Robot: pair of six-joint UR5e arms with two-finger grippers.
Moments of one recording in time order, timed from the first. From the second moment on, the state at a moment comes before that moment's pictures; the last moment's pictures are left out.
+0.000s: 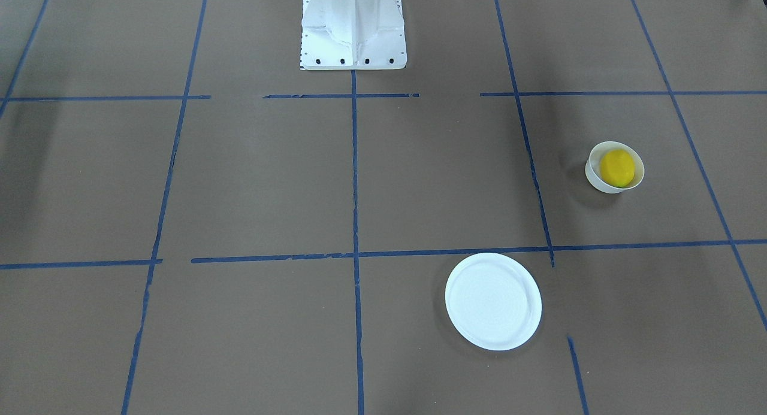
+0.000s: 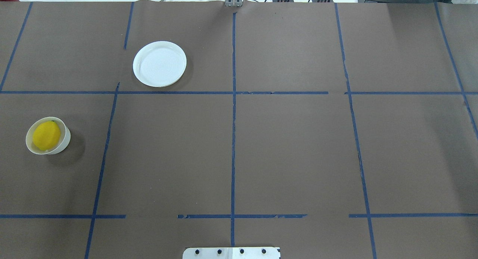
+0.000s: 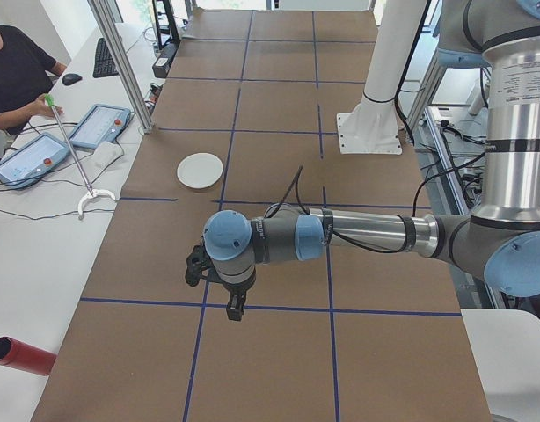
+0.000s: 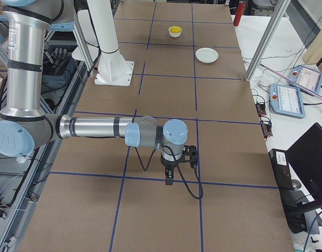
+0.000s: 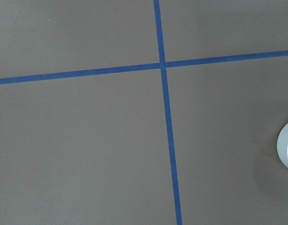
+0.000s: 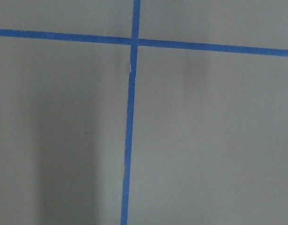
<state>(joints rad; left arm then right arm) -1.68 -1.53 -1.68 -1.40 -2.41 0.26 1.54 -1.71 1.75 -1.64 2.28 -0.05</state>
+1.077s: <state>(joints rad) -1.67 -1.55 -1.66 -1.40 -2.34 0.25 1.54 -1.71 1.75 -1.64 2.28 -0.05</state>
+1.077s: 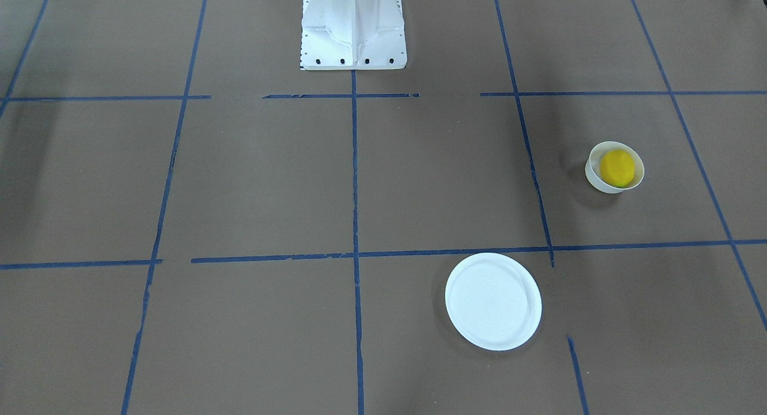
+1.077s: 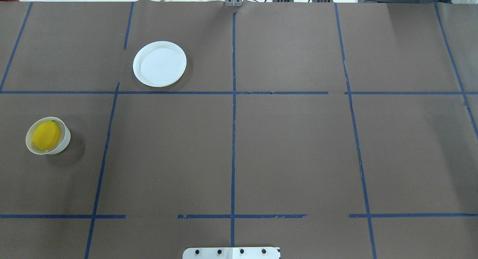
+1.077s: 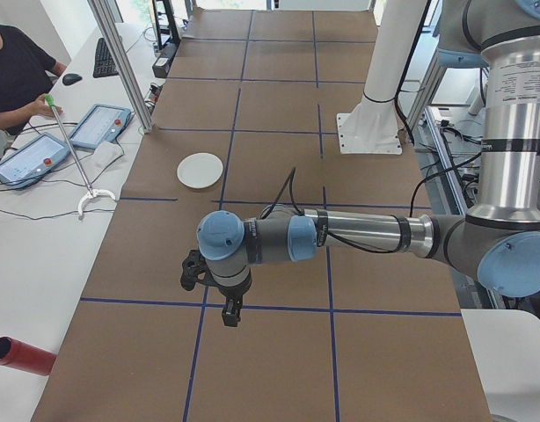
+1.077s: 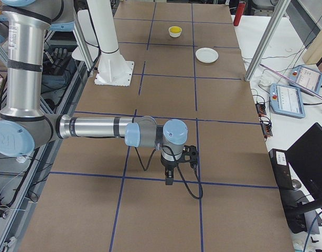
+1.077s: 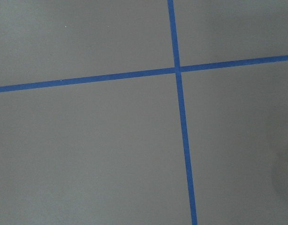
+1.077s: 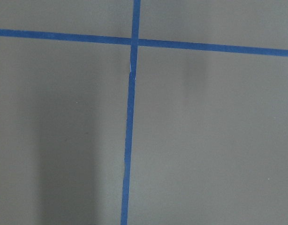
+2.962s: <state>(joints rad) -1.66 -1.57 -1.65 -1.42 -2.33 0.26 1.54 -1.71 1.75 -1.64 2.28 -0.05</state>
